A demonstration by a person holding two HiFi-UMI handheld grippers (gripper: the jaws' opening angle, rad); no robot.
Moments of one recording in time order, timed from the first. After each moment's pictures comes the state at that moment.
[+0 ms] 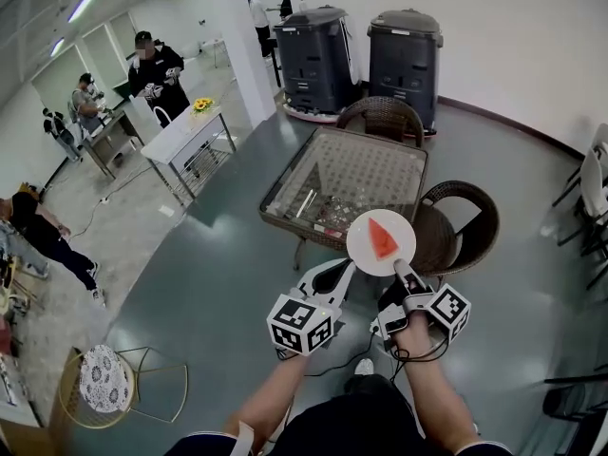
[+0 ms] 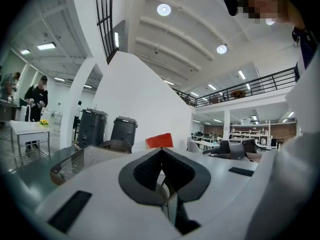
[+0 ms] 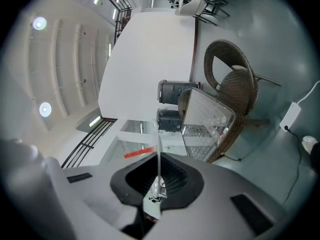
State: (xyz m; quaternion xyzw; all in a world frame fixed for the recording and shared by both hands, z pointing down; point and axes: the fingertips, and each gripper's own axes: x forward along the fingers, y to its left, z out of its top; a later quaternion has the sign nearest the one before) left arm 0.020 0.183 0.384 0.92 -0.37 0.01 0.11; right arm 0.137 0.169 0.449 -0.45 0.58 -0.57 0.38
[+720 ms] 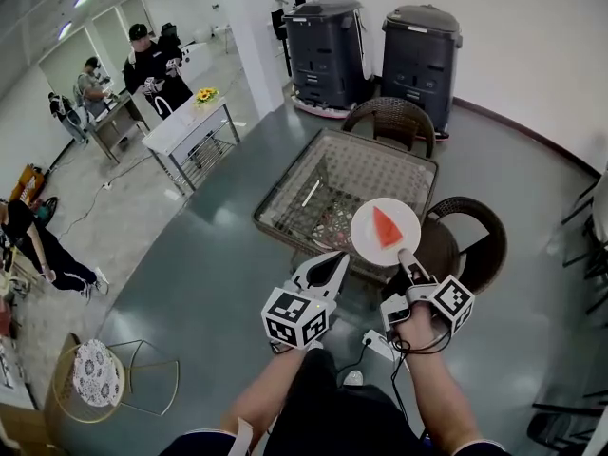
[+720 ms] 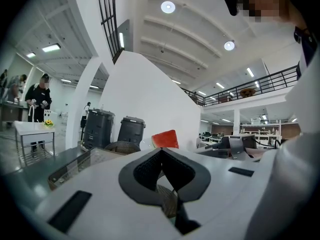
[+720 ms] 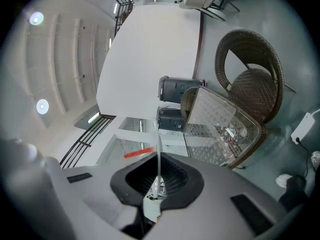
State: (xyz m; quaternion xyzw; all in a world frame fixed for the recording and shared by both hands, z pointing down) left arm 0.033 0.074 0.392 0.90 -0.41 0.02 0.11; right arm 0.169 0.050 0.448 -0.44 0.59 -0.57 0.36
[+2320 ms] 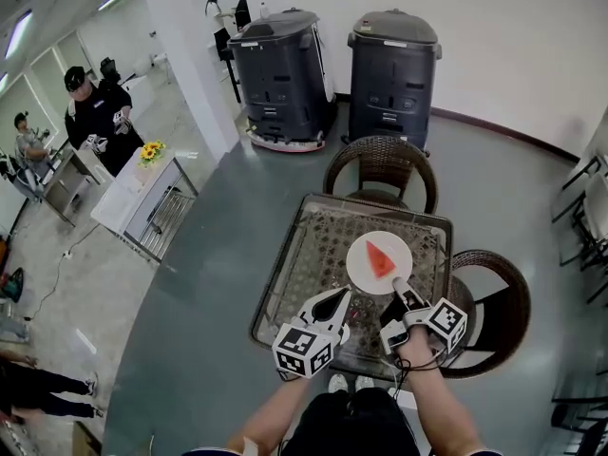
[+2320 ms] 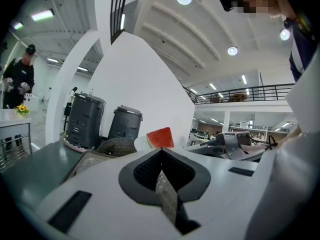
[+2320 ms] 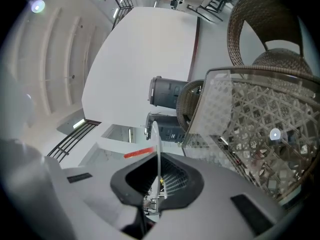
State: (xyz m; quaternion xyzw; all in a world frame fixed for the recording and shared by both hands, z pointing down) left arm -0.024 -0.246 0.449 0.93 -0.32 0.04 0.16; right arm 0.108 -0.251 0.501 -0.51 0.53 -0.57 0.36
